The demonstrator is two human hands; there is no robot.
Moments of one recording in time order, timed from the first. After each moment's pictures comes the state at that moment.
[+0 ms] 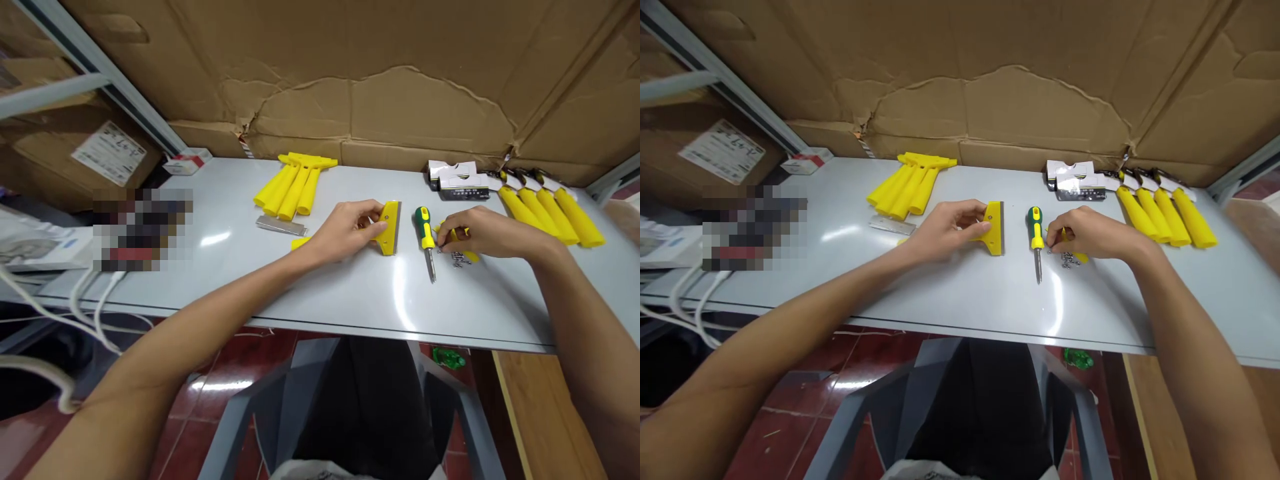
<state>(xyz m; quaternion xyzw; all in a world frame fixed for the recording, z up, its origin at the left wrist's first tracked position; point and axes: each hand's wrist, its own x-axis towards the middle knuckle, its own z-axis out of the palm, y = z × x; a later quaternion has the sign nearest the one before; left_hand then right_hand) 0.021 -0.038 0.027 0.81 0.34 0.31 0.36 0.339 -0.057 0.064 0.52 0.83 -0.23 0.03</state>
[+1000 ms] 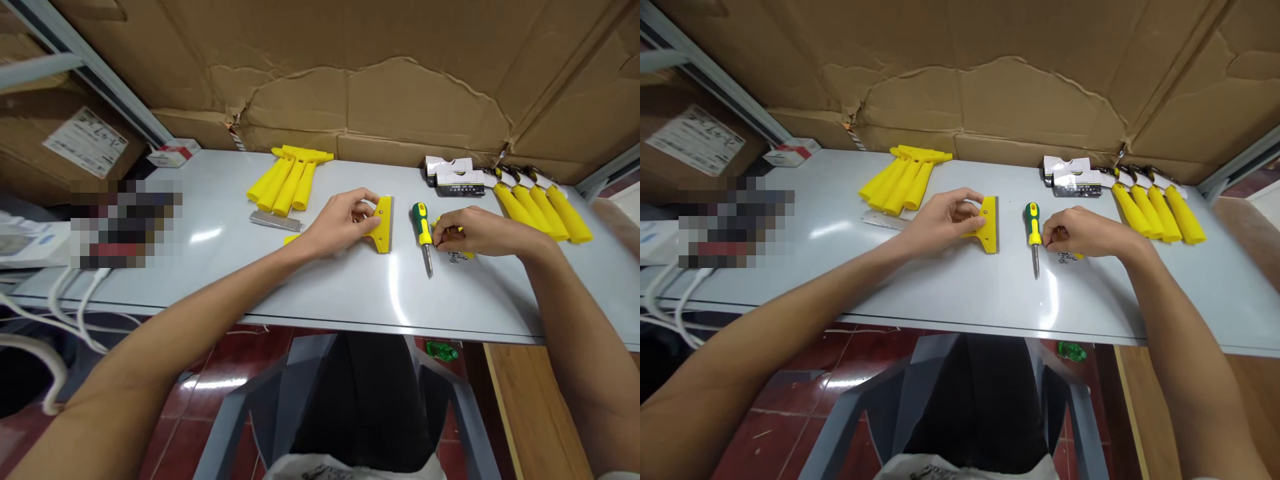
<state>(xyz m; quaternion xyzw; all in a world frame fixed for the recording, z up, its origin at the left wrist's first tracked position) 0.021 -0.034 0.023 0.73 0.34 0.34 0.48 0.336 -0.060 0.064 0.51 0.83 -0.23 0.04</state>
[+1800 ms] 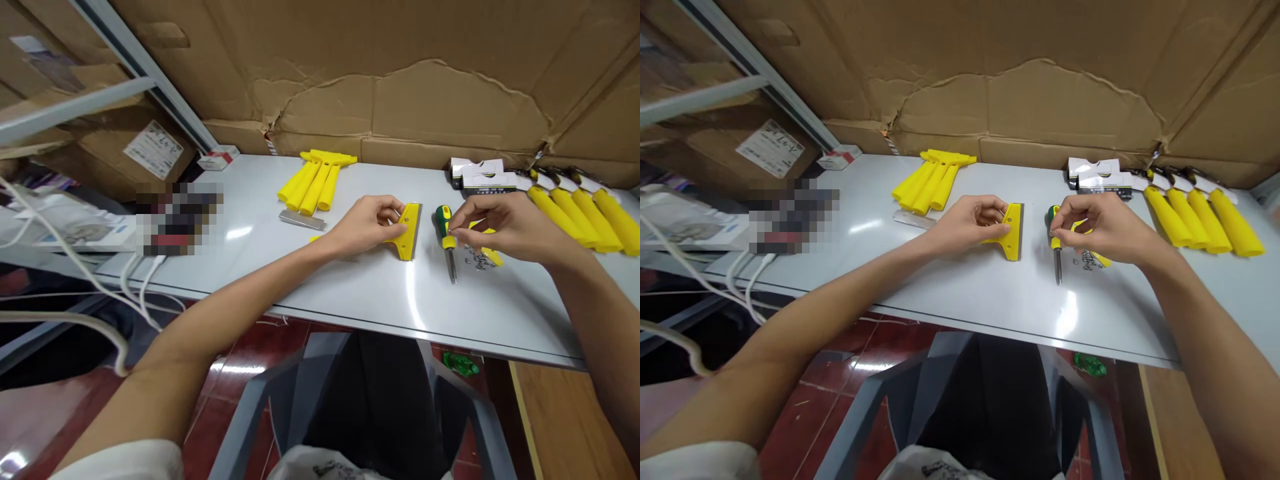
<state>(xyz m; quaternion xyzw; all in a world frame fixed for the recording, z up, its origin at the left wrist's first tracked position) 0.025 -0.042 0.031 0.70 0.35 0.33 0.53 0.311 -0.076 0.068 0.48 0.77 -0.35 -0.26</state>
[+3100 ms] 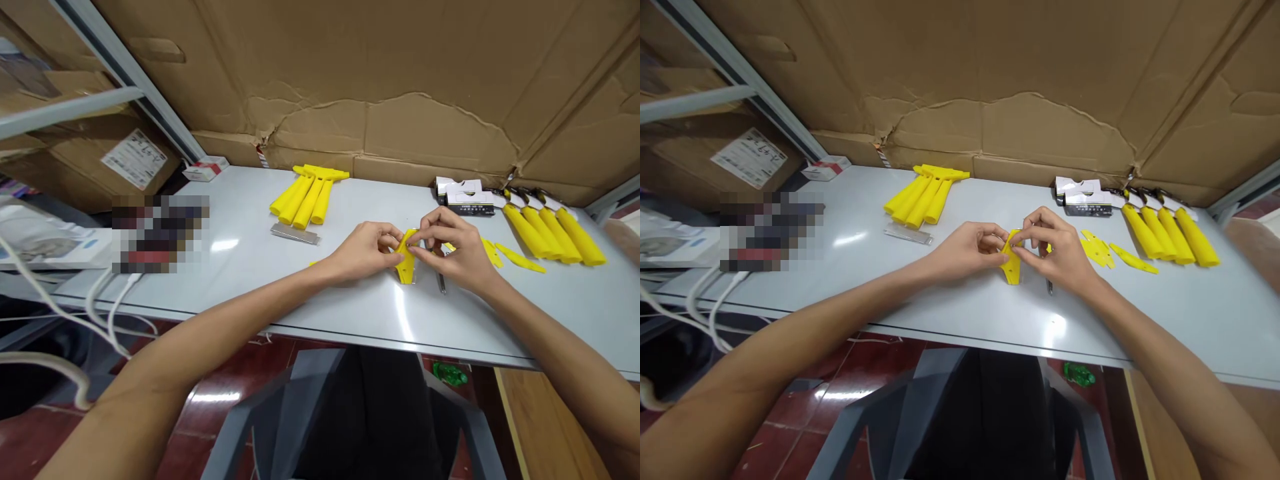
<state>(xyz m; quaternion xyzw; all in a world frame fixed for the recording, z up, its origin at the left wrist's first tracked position) 0.030 -0.058 0.030 0.70 0.34 0.29 0.56 0.255 -0.088 0.043 0.38 0.81 -0.17 -0.42</state>
